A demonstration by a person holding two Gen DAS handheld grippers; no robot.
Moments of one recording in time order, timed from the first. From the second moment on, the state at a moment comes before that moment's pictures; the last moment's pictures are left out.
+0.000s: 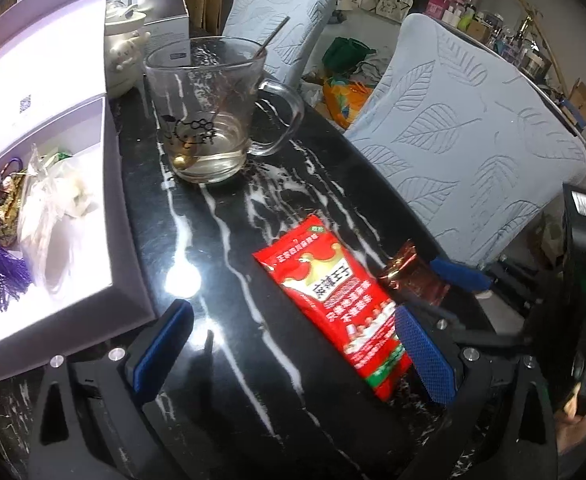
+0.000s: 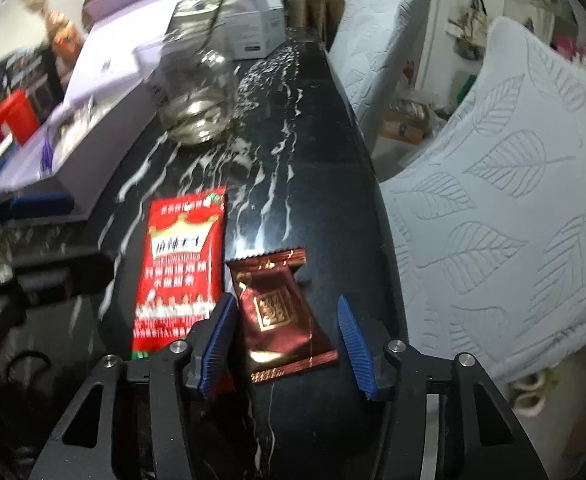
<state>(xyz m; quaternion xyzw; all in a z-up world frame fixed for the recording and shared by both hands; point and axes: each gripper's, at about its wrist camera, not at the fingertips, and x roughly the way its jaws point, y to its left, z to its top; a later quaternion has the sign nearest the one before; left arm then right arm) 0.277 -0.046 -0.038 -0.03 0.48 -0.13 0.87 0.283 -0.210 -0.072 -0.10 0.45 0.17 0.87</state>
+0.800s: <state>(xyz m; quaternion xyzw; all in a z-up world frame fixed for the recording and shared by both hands) 0.296 -0.099 -0.075 0.01 0.50 -0.08 0.86 0.233 -0.264 -0.057 0.03 0.44 0.15 0.88</state>
